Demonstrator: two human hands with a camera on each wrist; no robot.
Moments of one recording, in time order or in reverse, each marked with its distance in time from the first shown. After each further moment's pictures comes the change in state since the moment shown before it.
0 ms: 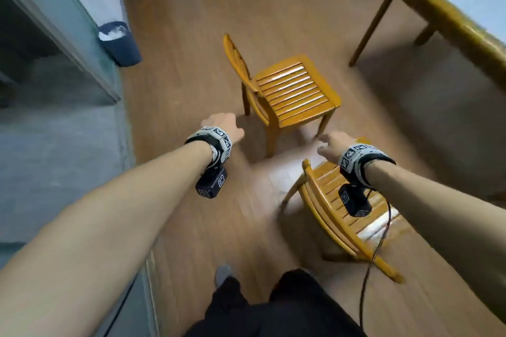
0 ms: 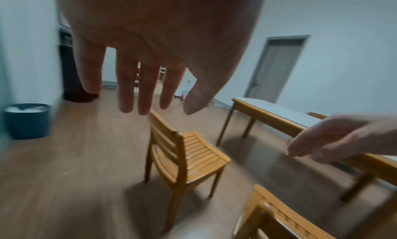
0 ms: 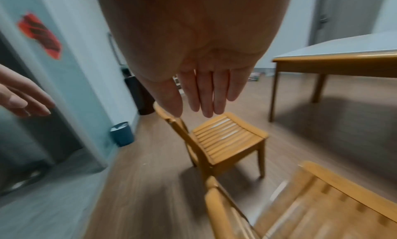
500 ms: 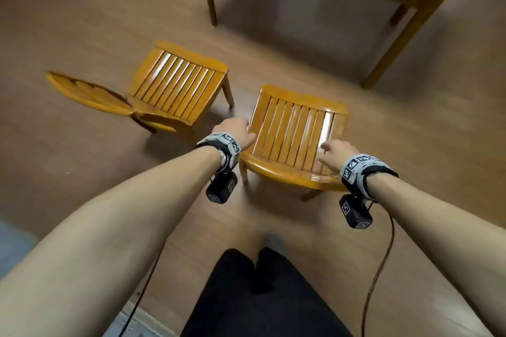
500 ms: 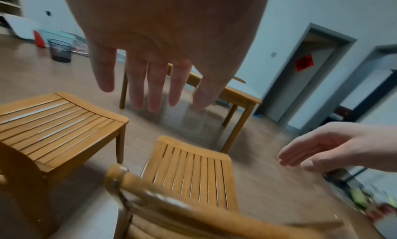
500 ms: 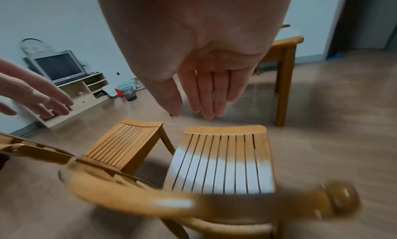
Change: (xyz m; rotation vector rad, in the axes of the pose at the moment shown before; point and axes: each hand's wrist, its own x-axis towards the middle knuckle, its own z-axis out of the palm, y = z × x) left_hand 0.024 0.224 0.100 0.195 -0.175 0.672; right_hand -0.135 0.138 0.113 0.414 0.002 0.690
